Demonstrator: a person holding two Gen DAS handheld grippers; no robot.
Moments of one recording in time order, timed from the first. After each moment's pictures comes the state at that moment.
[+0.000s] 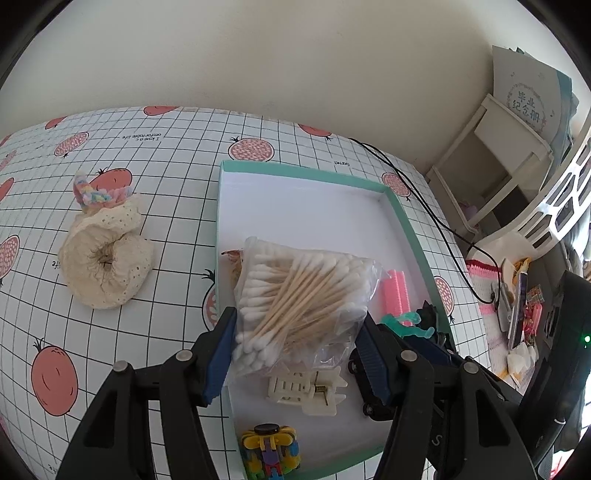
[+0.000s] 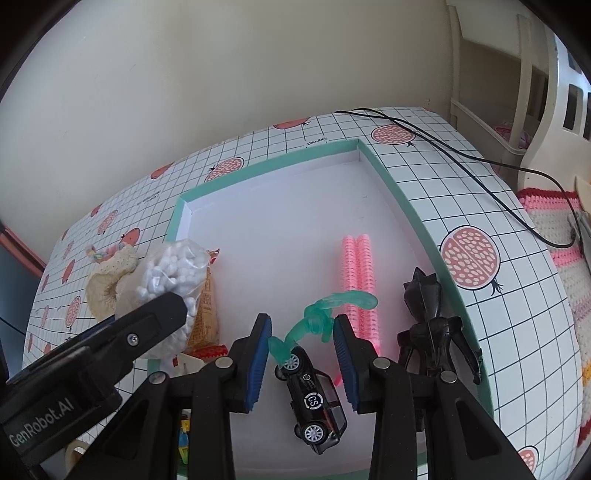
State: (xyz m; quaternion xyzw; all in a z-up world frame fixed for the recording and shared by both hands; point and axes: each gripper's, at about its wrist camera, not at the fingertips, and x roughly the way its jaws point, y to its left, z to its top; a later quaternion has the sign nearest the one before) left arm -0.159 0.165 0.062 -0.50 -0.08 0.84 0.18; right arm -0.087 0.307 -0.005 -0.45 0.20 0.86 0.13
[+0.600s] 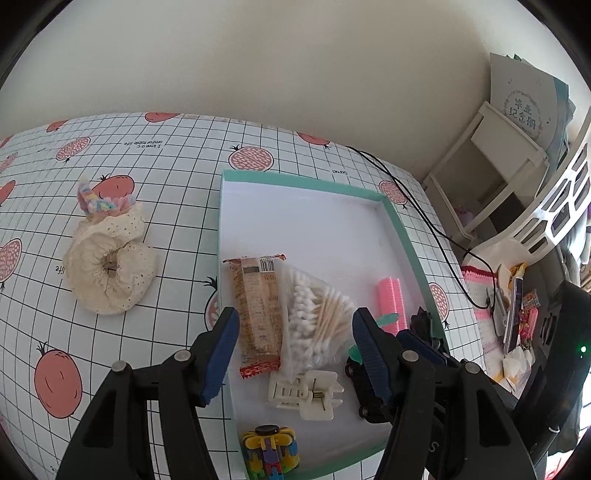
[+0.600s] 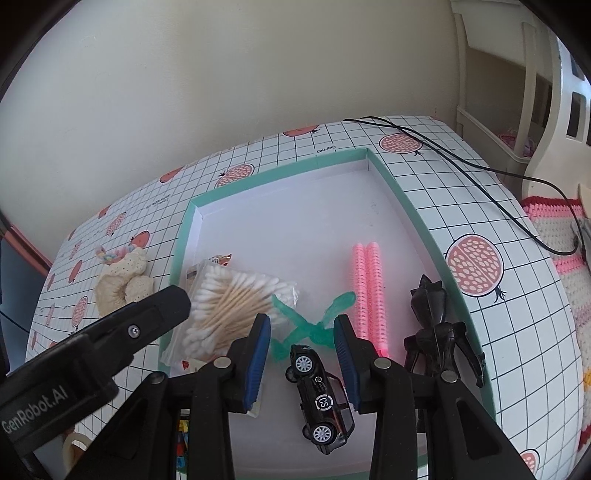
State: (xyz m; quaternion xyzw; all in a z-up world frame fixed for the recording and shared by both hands) left arm -0.158 0.158 0.070 -0.49 -0.08 0.85 0.18; right arm -0.085 0.305 0.000 -0.43 0.20 0.87 0.12
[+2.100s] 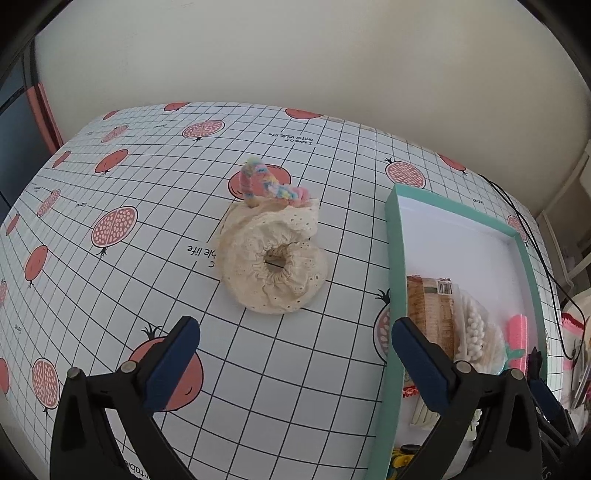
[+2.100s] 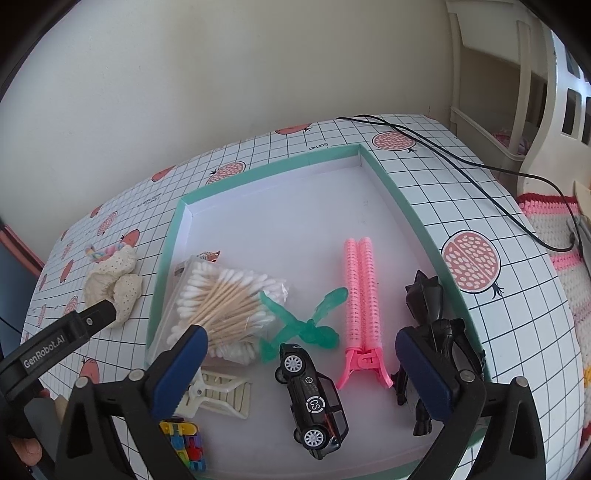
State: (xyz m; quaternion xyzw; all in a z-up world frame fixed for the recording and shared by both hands) left arm -0.164 0.084 0.048 -0.49 -0.06 0.87 -0.04; right arm -0.086 0.305 -0.008 -0.43 0.19 0.87 0.14
